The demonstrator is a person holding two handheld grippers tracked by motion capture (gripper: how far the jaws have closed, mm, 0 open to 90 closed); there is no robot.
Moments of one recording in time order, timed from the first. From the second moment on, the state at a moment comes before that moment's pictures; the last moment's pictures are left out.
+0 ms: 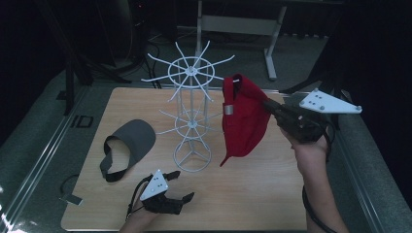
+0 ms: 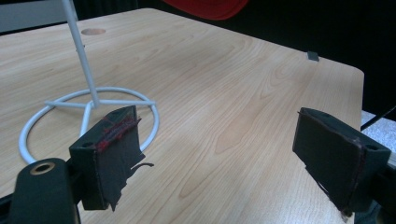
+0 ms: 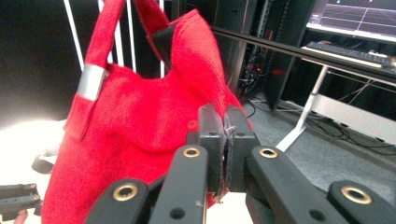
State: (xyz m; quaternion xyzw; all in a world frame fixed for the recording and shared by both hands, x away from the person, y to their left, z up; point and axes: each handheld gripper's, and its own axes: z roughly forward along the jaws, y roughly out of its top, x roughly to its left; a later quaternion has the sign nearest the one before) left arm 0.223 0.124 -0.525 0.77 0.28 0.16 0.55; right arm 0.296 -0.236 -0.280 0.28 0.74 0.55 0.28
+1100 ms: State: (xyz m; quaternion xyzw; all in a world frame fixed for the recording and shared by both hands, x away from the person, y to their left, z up) left arm 0.224 0.128 -0.528 0.77 0.29 0.15 0.54; right arm 0.264 -0.306 -0.335 0.31 0.74 0.55 0.24
